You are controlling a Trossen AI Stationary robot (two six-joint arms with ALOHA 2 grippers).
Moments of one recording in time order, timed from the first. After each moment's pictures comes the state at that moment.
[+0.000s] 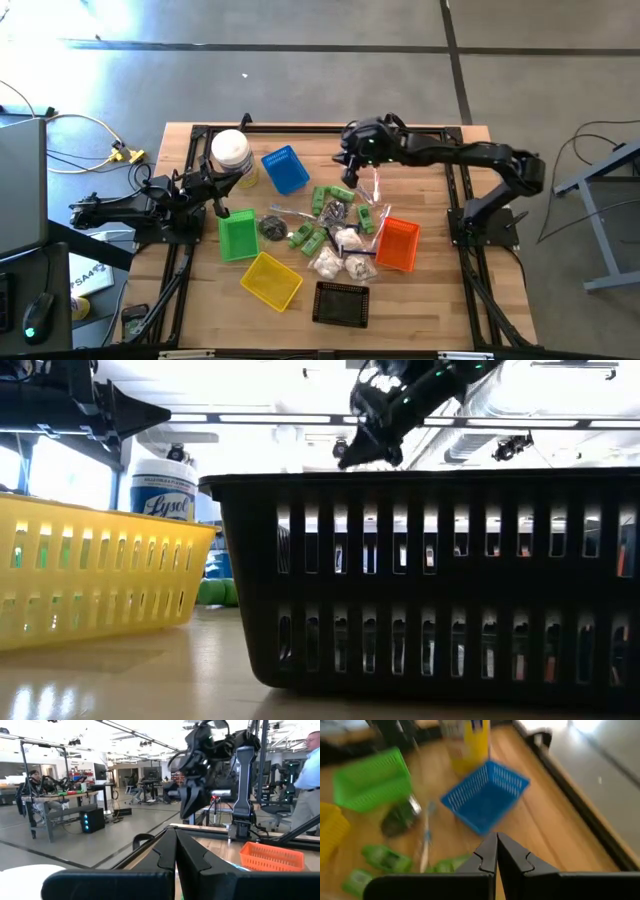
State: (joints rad) left arm 0.04 0.02 0.12 0.16 -0.38 0.11; right arm -0.35 1.56 1.21 -0.28 -0.08 0.03
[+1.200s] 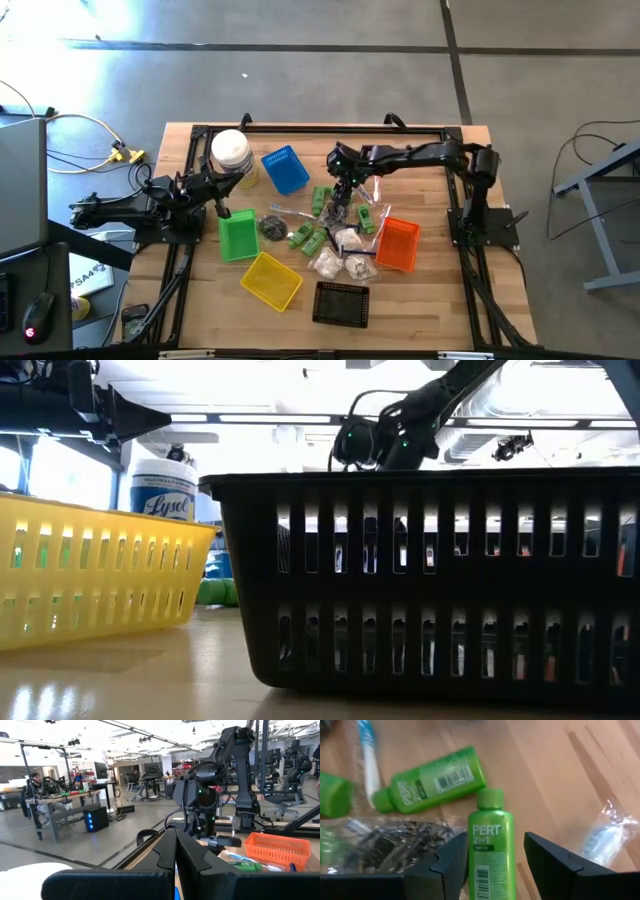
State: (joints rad) left arm 0.04 0.02 0.12 0.13 -0.39 0.15; right arm -0.32 1.89 1.25 -0.44 -0.08 0.15
